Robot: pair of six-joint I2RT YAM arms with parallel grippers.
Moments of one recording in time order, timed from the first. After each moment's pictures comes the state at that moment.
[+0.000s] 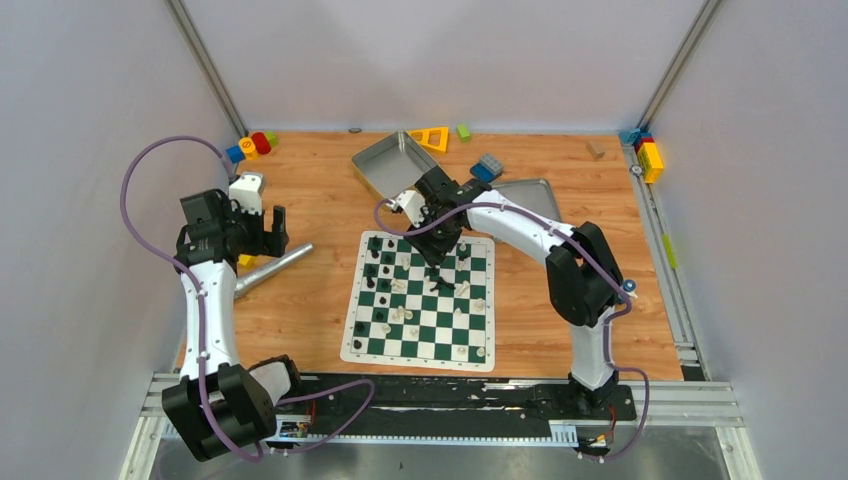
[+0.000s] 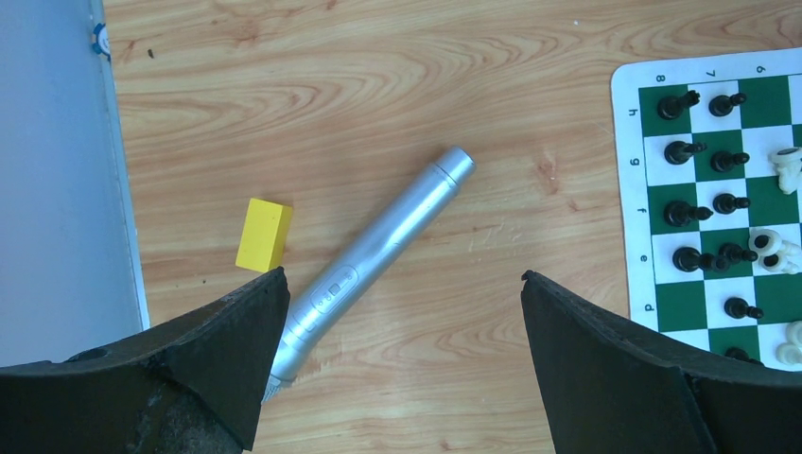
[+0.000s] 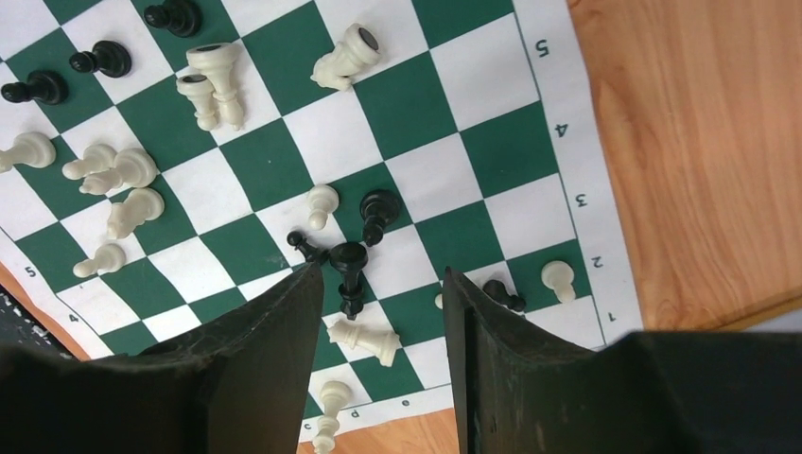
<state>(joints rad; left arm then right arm) 0.35 1.07 0.94 -0.62 0.38 0.36 0.73 1.97 1.64 -0.82 -0.20 -0.30</state>
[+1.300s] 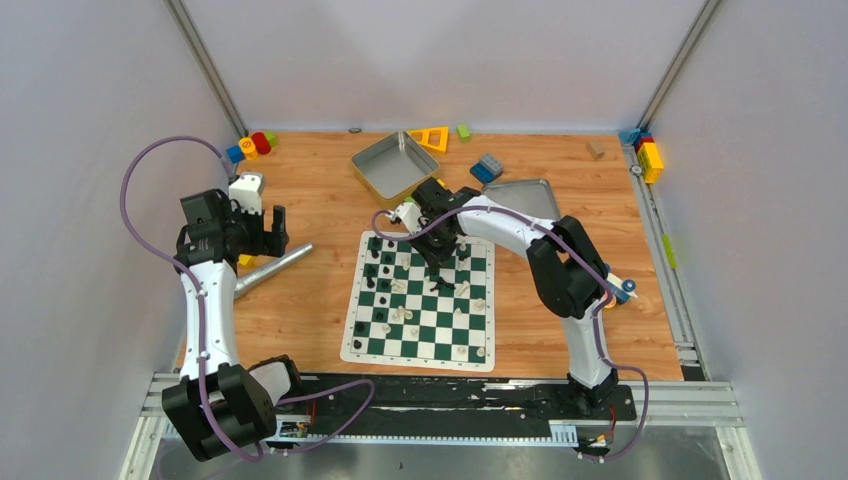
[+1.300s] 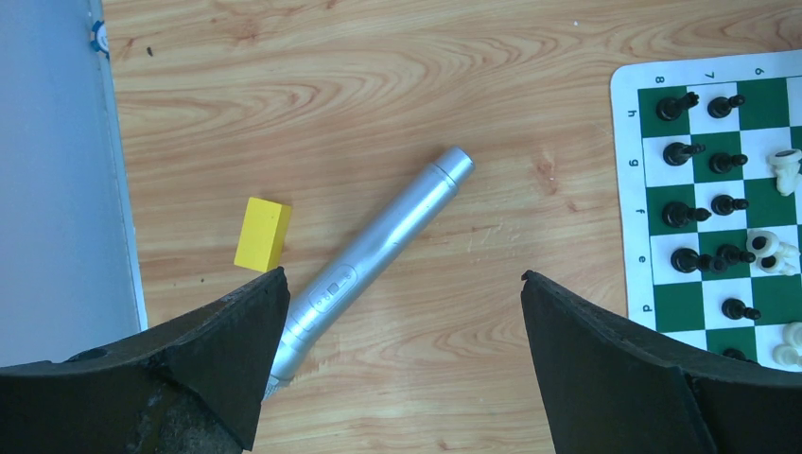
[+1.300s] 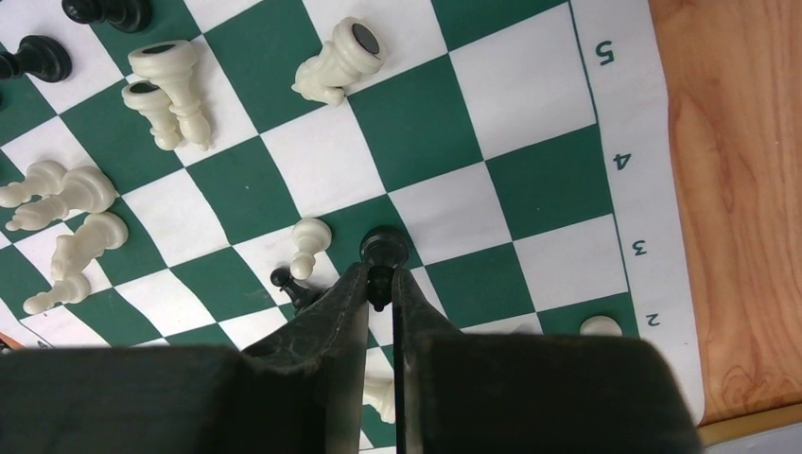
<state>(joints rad) 0.35 1.07 0.94 -0.62 0.38 0.35 0.73 2.08 1.61 -0.76 -0.24 -0.30</state>
